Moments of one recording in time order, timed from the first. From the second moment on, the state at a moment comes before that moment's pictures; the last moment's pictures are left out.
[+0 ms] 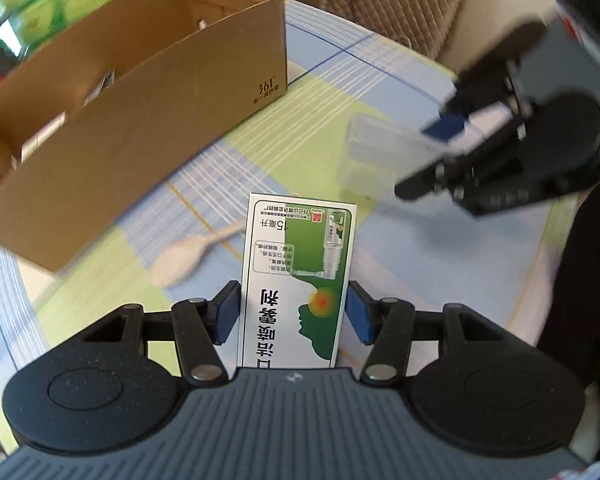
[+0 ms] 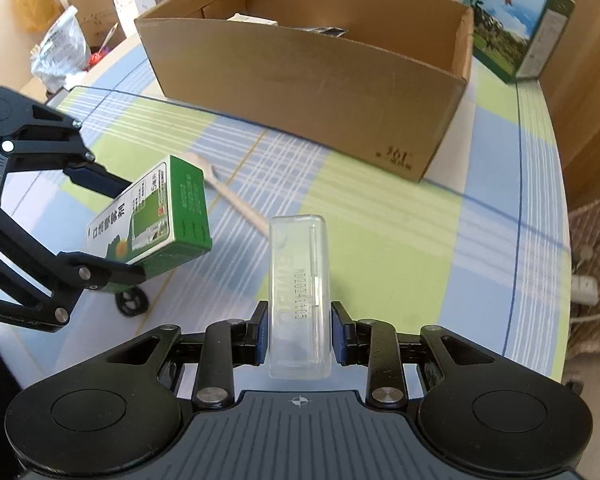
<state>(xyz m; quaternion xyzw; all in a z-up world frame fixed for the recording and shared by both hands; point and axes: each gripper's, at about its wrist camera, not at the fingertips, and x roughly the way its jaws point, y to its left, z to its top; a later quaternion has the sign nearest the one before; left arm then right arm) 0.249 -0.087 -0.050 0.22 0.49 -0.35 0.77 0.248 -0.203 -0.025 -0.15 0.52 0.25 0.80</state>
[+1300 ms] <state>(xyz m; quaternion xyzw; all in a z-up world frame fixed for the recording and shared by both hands) 0.181 -0.112 -0.104 0.13 0.49 -0.26 0.82 0.225 -0.223 -0.067 -0.12 0.57 0.19 0.79</state>
